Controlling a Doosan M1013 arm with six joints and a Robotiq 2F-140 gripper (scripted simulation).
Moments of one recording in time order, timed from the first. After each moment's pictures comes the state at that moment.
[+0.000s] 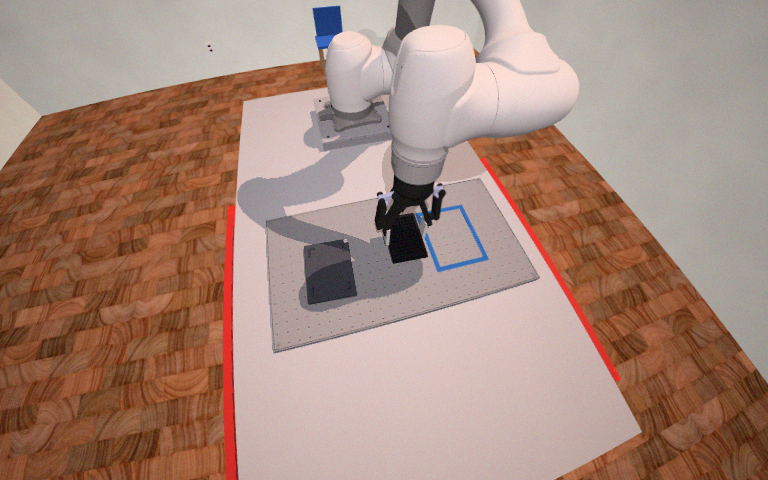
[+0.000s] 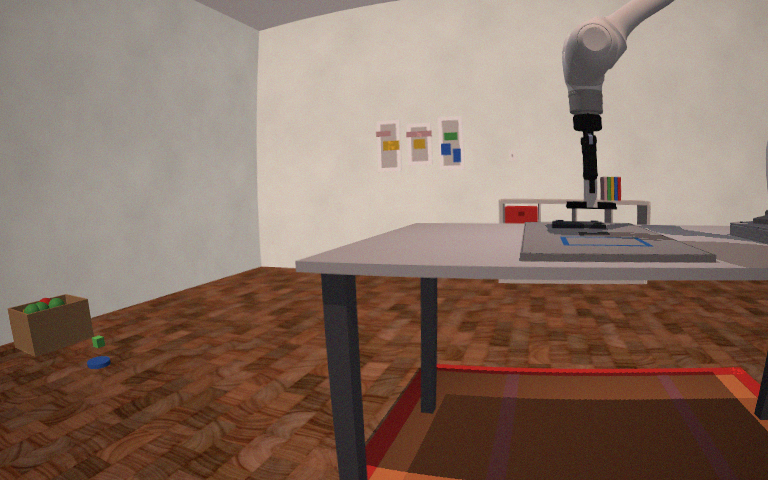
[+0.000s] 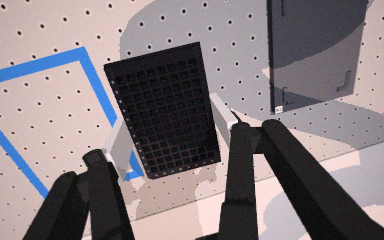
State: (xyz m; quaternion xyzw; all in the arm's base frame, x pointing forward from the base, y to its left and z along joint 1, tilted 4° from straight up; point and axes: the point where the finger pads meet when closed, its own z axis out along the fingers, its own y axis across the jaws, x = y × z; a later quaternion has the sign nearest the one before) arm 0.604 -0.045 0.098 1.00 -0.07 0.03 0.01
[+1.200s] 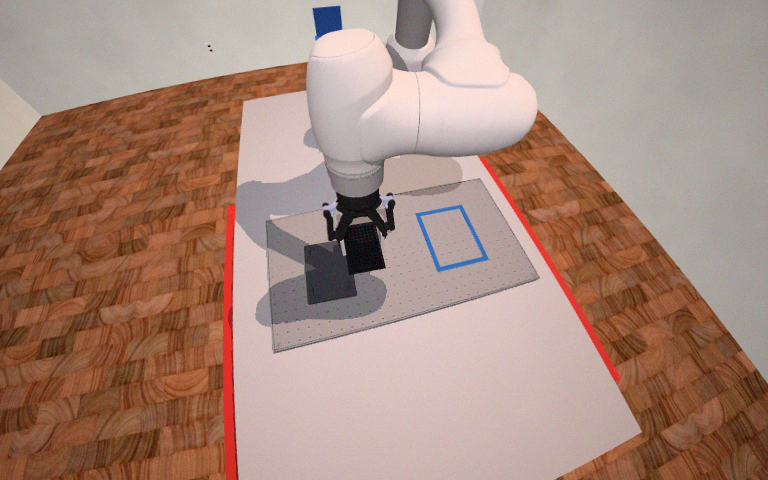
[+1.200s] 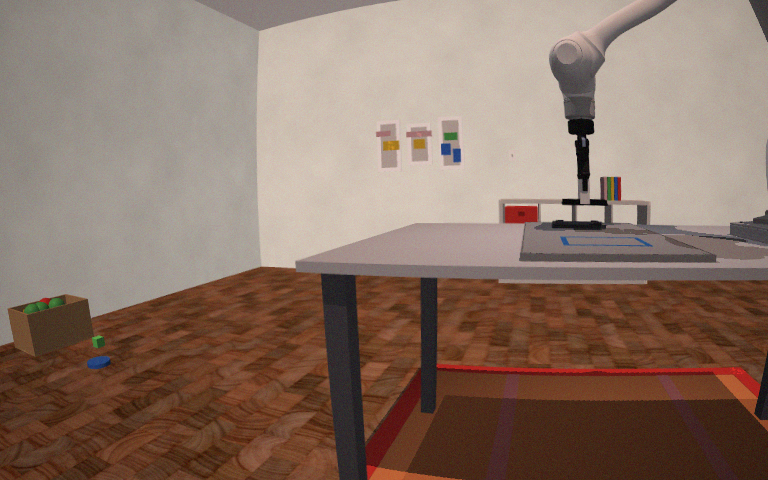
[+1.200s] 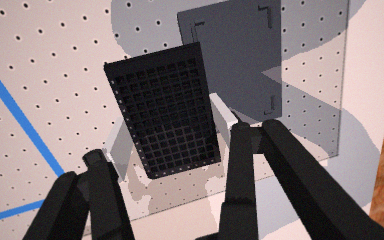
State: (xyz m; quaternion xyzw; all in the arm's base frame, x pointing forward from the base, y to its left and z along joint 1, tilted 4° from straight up) arm 0.597 -0.151 0.104 1.00 -0.07 0.03 0.01
